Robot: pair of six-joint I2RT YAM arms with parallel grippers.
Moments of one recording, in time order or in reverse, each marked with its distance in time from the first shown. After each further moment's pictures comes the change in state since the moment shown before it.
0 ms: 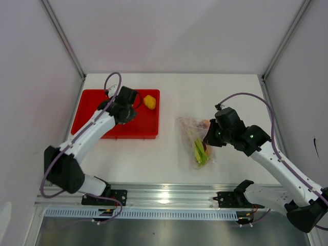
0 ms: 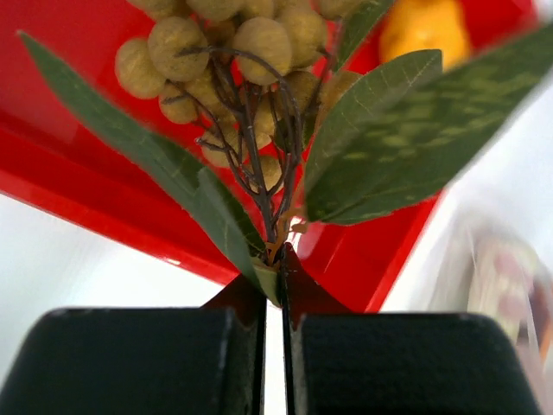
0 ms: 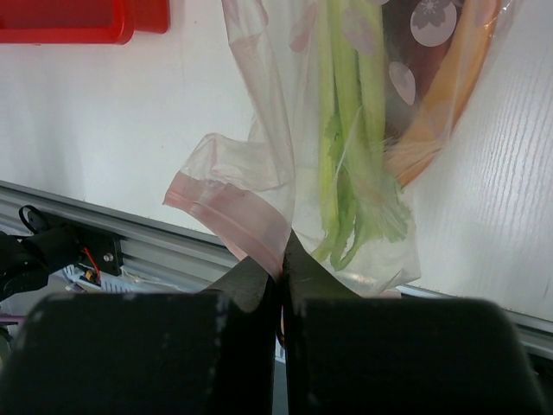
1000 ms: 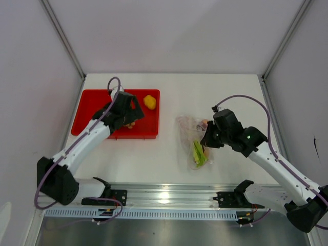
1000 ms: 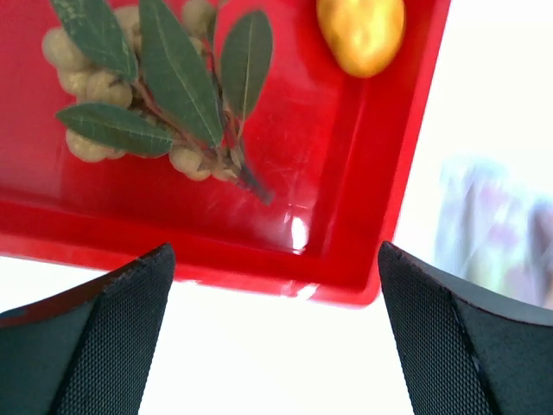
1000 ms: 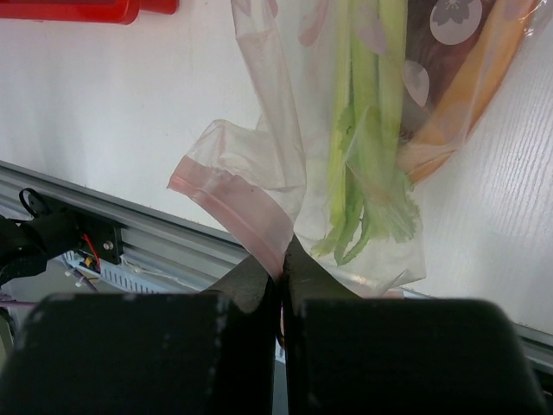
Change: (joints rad) left arm 0.005 -0.021 -0.045 0.113 0.096 0.132; right arm -0.001 0.002 -0.051 0.058 -0.053 -0.015
